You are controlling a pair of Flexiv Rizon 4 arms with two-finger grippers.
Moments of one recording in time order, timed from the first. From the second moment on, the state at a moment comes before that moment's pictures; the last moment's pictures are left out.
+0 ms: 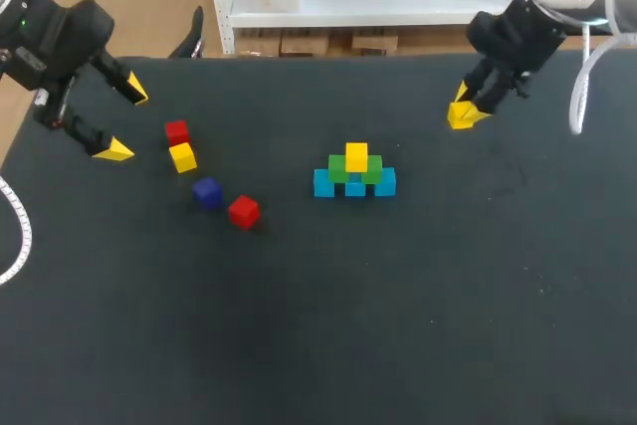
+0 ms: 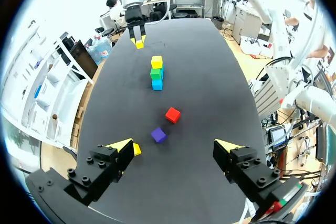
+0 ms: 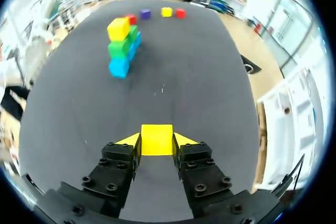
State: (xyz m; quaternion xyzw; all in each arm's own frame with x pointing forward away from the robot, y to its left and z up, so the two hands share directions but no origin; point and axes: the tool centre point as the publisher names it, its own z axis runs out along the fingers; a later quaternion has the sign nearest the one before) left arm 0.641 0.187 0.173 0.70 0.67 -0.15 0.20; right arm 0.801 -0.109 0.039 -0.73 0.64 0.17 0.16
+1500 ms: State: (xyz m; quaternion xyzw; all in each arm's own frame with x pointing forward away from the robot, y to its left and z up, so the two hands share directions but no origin) left arm 0.641 0.187 0.173 0.70 0.67 -0.15 0.20; right arm 0.712 0.004 0.073 -0.64 0.73 0.07 0.25
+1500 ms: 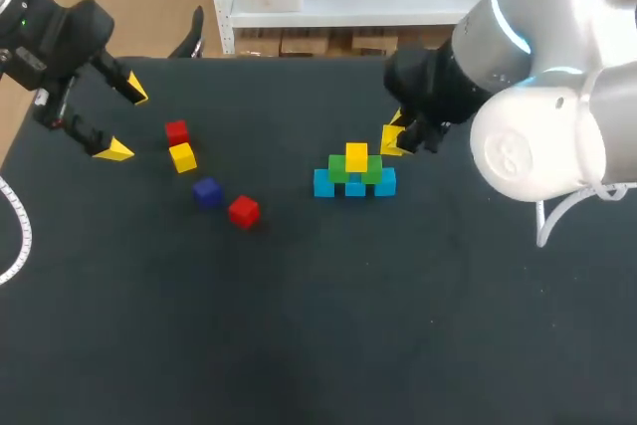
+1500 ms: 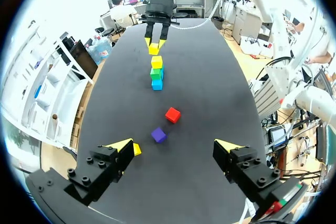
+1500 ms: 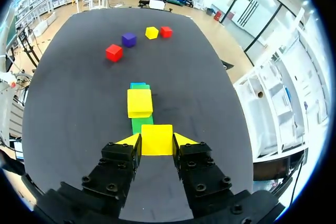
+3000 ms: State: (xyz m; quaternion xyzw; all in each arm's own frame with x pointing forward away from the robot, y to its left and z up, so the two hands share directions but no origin) left arm 0.641 0.187 0.173 0.70 0.67 -0.15 0.20; right arm 0.696 0.016 0.065 -0.66 0.71 0.09 0.22
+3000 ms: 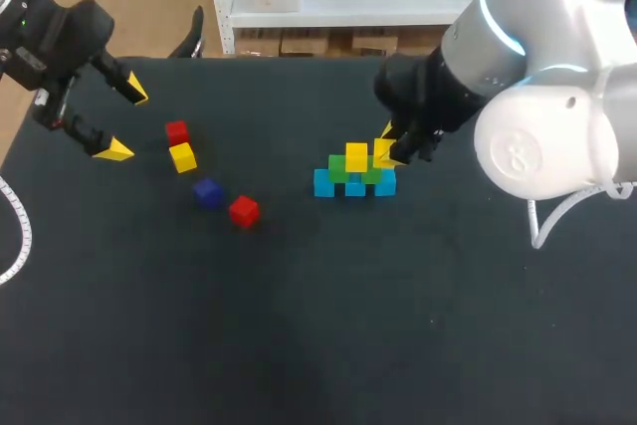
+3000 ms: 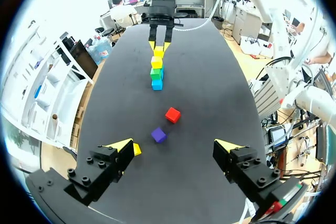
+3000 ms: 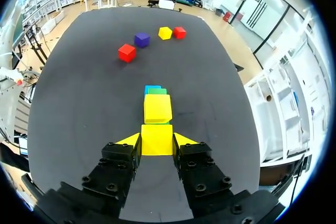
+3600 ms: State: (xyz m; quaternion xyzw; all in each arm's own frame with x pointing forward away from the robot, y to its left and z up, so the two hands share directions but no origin) left arm 0.641 0.187 0.173 0.70 0.67 -0.15 0.20; right arm 0.700 0.019 0.062 -0.66 0.71 0.10 0.22
